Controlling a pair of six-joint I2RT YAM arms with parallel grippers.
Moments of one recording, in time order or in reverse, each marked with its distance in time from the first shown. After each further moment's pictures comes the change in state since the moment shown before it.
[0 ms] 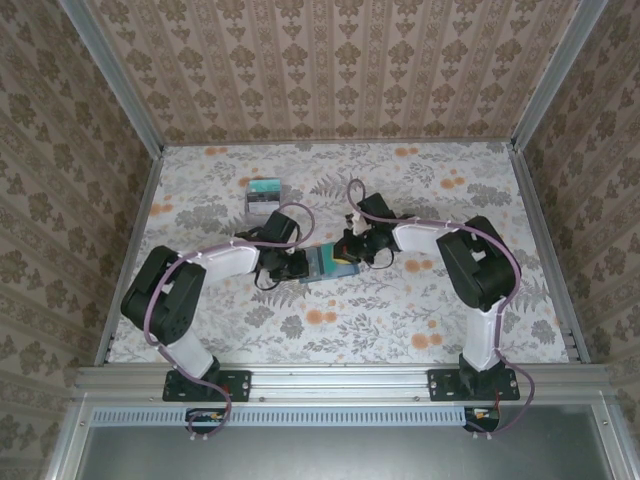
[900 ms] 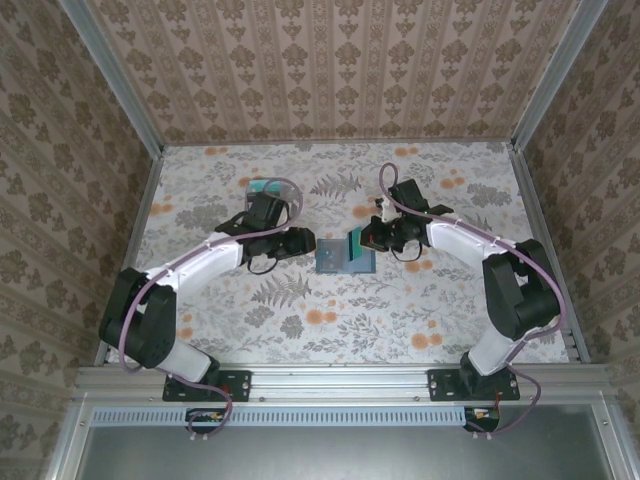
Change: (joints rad) left arm 0.033 -0.163 0.091 -0.023 0.046 -0.047; right arm -0.107 -0.268 -0.047 -0.196 0.103 -0.104
